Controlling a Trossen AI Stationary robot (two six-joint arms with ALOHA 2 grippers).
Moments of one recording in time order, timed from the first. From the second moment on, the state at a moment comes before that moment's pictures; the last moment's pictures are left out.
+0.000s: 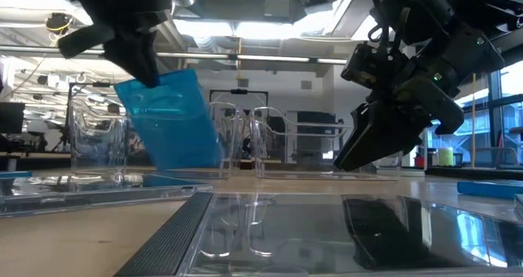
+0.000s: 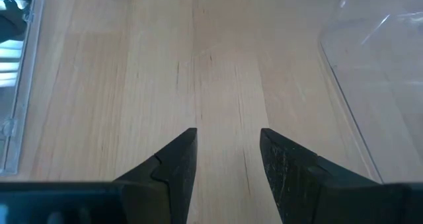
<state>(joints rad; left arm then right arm) -0.27 1.27 0.92 -0.88 -0.67 0.01 0.26 1.64 0.61 0.24 0.24 0.20</state>
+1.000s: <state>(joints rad) -0.24 0.50 0.49 -0.39 -0.68 0.05 0.26 1.64 0.61 0.24 0.24 0.23</state>
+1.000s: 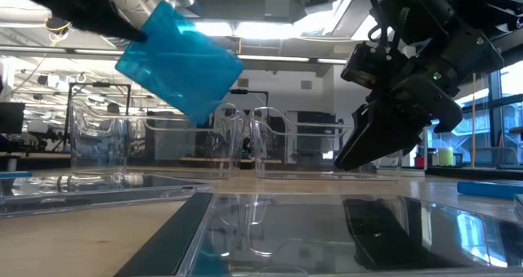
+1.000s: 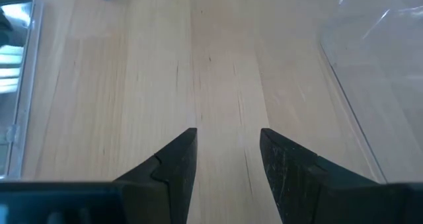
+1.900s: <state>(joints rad) -0.06 0.48 0.17 -0.18 -0.58 -0.07 0.26 1.64 0.61 0.25 0.24 0.23</state>
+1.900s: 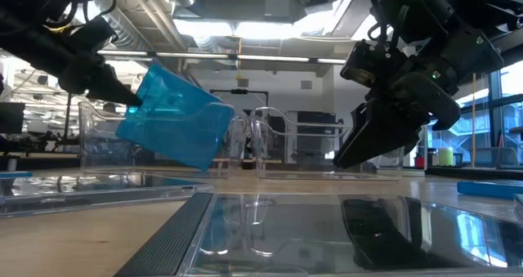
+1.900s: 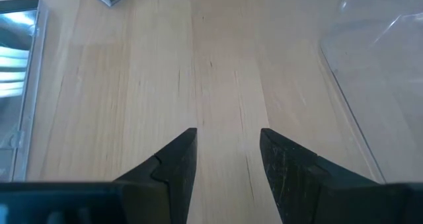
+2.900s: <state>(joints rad) -0.06 0.48 0.22 -0.18 -0.58 0.06 0.26 1.64 0.61 0.25 0.24 0.23</state>
